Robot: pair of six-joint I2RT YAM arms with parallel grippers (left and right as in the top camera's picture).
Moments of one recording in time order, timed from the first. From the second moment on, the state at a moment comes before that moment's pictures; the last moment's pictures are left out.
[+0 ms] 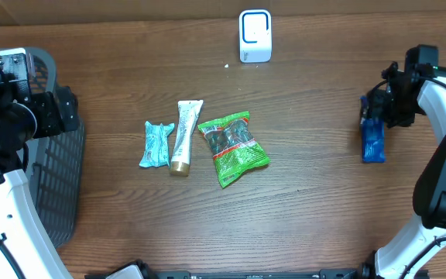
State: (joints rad) left arm 0.43 1.37 1.83 -1.31 0.12 0.19; right arm -0.22 1.97 1.48 -0.92 -0.18 -0.02
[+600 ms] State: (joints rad) left arm 0.43 1.37 1.83 -1.31 0.12 0.19; right arm -0.05 1.97 1.83 -1.14 -0.64 0.01
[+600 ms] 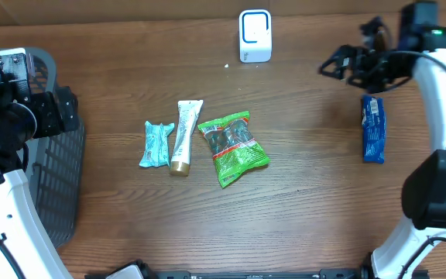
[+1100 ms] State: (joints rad) left arm 0.43 1.37 1.83 -1.31 0.12 0.19; right arm 0.34 2.12 1.70 -0.95 -0.57 0.02
